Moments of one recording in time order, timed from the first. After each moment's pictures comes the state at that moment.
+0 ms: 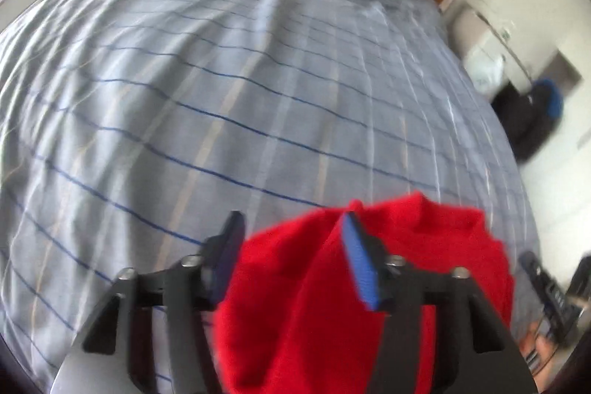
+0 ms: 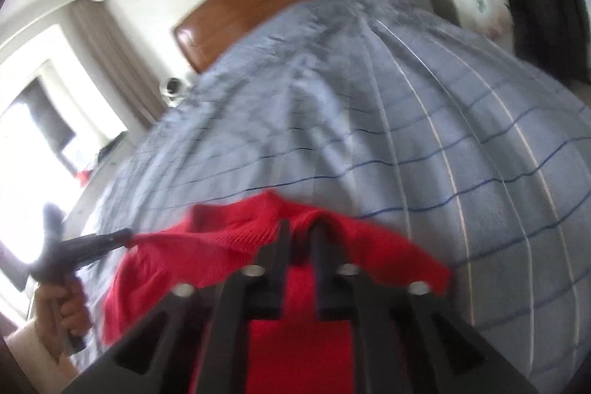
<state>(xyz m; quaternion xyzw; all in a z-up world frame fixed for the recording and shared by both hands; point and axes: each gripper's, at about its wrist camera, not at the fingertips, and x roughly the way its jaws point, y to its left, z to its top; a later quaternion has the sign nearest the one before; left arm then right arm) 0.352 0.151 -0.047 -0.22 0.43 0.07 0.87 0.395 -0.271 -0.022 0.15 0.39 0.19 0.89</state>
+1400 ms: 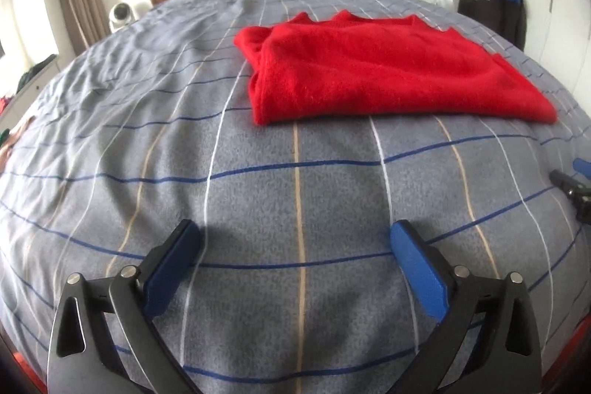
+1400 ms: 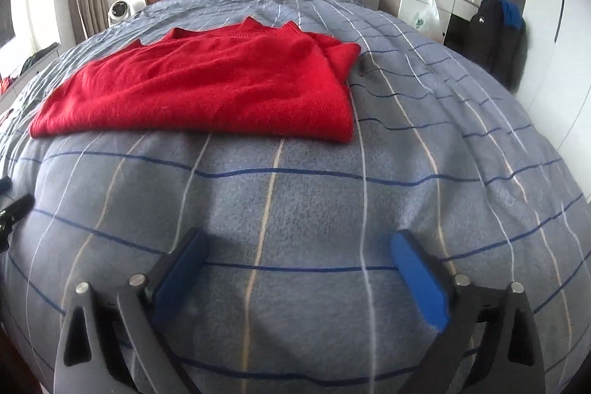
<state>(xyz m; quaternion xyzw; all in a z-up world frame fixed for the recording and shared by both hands) 0.120 0.065 -0.110 0.01 0.40 0.05 0.92 0.146 -0.266 -0.078 -0.06 0.41 0.06 0.91</state>
